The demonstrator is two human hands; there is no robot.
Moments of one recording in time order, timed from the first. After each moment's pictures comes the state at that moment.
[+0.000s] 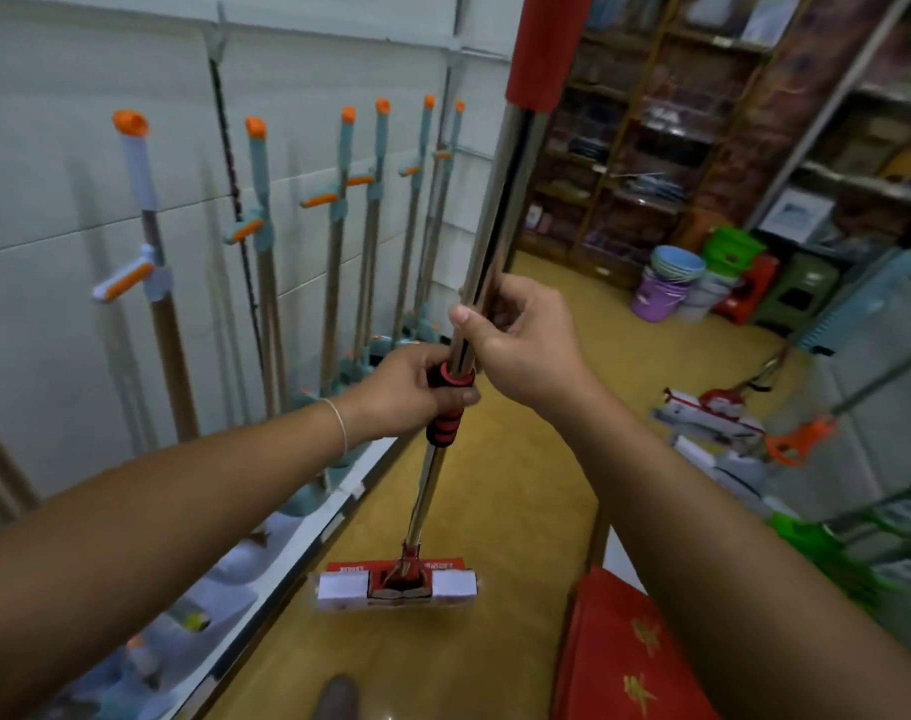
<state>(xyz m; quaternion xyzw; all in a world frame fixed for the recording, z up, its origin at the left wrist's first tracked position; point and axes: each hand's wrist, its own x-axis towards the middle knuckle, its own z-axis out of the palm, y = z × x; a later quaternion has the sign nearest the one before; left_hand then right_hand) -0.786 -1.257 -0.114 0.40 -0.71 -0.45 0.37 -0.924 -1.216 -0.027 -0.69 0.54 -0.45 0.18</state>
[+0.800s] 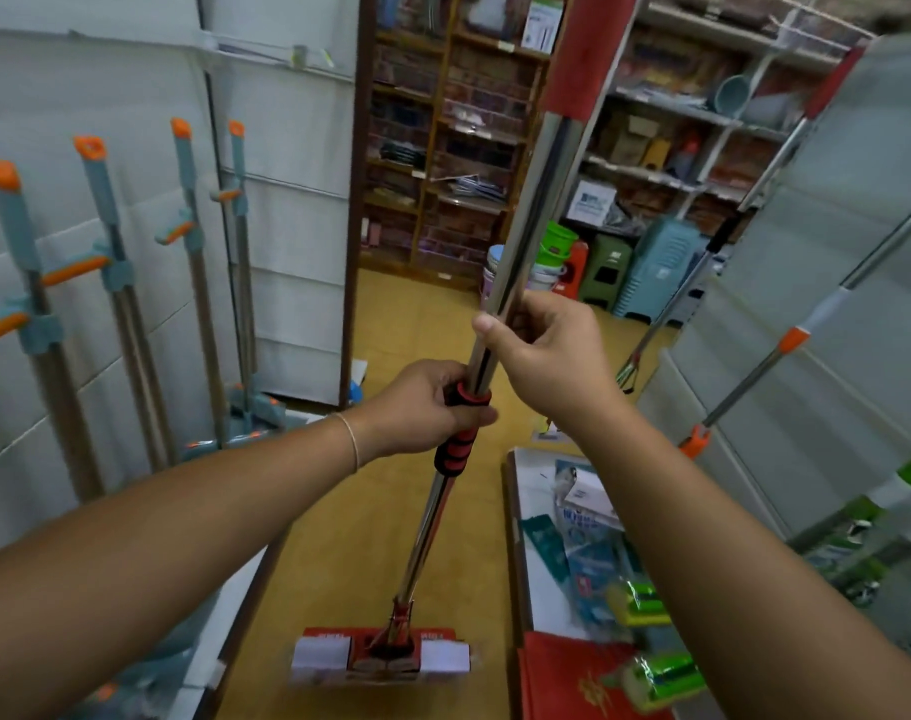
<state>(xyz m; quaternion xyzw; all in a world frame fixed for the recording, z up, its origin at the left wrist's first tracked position) -0.962 -1.545 -0.071 0.23 -0.80 -0.49 0.26 -1.077 -1.456 0.007 -0.59 0.65 -0.48 0.06</state>
